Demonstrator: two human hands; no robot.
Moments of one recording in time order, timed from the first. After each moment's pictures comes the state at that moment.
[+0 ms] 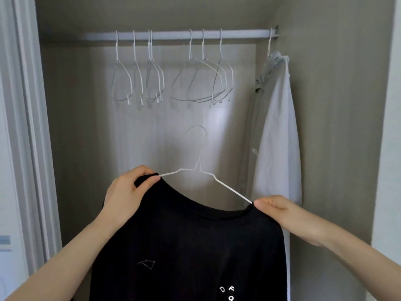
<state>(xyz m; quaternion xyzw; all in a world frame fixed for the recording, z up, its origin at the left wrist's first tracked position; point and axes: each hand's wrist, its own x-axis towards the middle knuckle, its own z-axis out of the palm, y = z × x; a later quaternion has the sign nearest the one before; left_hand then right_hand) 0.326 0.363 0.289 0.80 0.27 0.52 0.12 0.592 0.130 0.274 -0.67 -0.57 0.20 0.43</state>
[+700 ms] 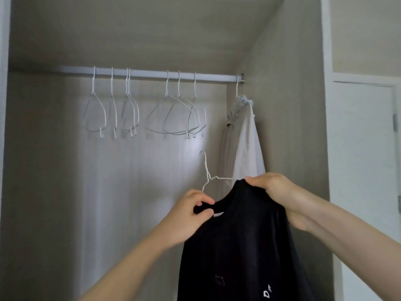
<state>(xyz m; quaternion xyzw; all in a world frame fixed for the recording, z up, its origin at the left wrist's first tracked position) 0.456 0.294 0.318 0.90 0.08 0.35 0.26 0.561 0.092 0.386 -0.68 -0.37 0.18 0.60</state>
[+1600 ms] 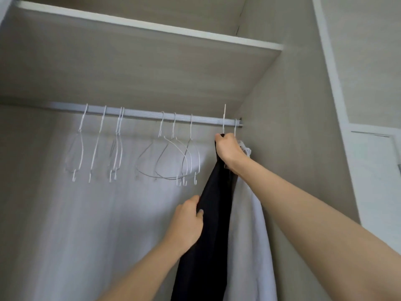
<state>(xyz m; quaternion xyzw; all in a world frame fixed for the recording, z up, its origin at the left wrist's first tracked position) 0.556 0.331 0.414 0.82 0.14 0.51 0.20 0.622 0.237 0.569 -0.63 -0.45 -0.16 0.62</state>
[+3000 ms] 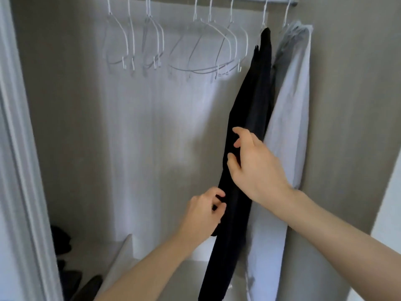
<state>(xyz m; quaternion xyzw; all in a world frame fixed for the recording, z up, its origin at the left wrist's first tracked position) 0.449 0.282 0.205 0.86 0.20 0.37 0.30 0.537 0.178 0.315 -0.71 -0.55 -0.30 0.32</state>
